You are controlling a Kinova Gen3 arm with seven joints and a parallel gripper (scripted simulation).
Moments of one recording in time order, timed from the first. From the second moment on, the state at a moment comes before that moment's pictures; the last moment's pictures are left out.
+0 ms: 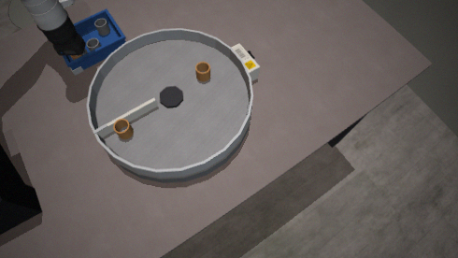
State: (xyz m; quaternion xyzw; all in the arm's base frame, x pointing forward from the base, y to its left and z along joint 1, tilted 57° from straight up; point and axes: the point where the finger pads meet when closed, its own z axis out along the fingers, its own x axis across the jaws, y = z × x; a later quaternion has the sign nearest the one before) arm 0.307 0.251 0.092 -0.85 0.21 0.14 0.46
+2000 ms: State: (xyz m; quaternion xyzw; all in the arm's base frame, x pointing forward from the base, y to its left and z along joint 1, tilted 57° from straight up) arm 0.307 0.251 0.093 -0.85 0.21 0.14 0.46
